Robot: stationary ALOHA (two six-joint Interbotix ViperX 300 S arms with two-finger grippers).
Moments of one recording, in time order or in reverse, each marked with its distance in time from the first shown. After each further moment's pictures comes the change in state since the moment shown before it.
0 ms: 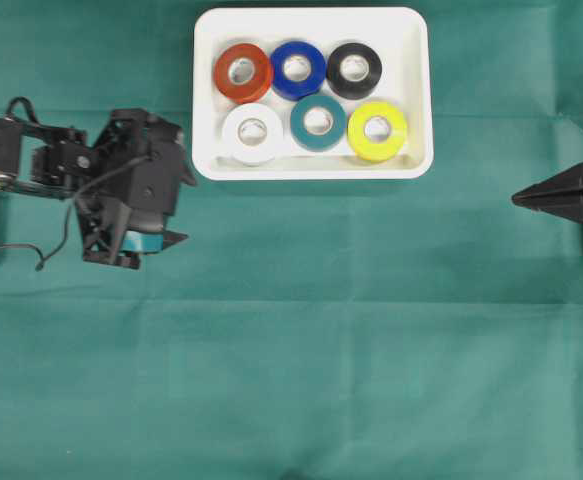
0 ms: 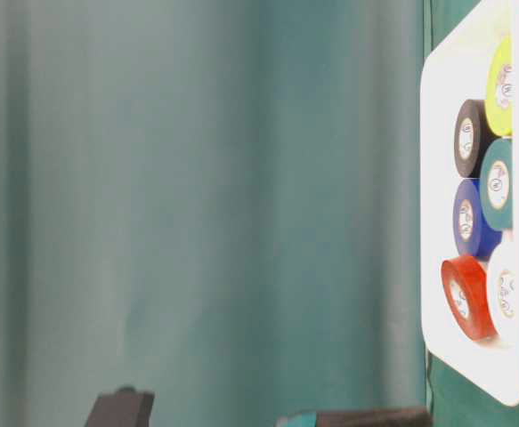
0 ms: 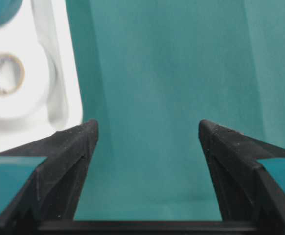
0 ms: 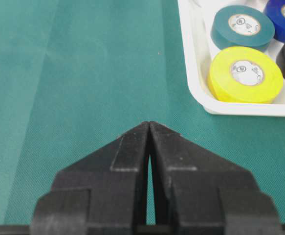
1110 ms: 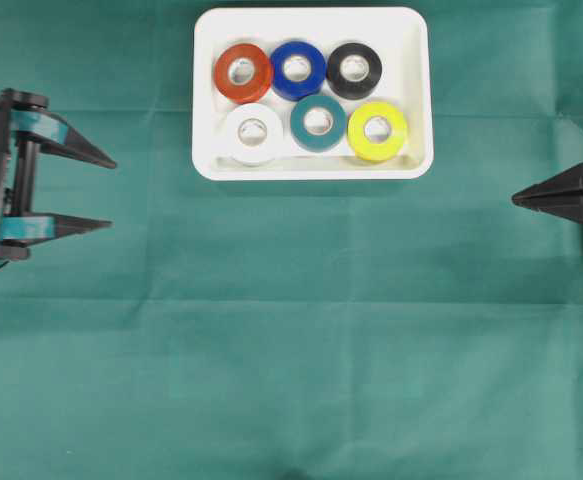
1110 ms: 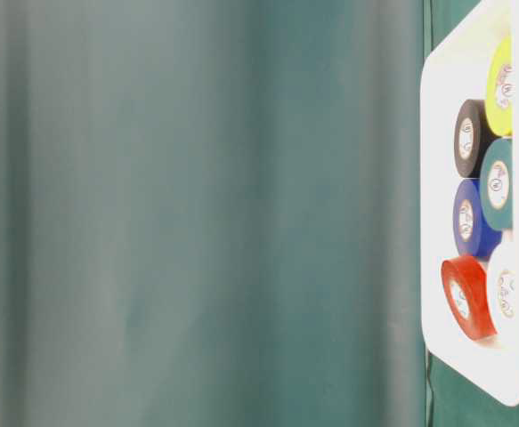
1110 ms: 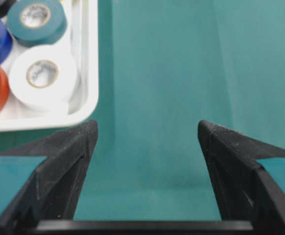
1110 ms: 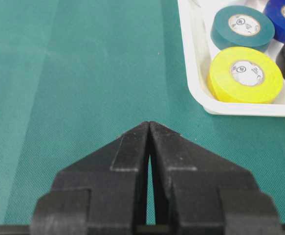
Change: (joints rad) left arm 0.000 -0.554 0.314 0.000 -0.146 -0.091; right arm 0.000 -0.002 0.000 0.000 0.000 0.000
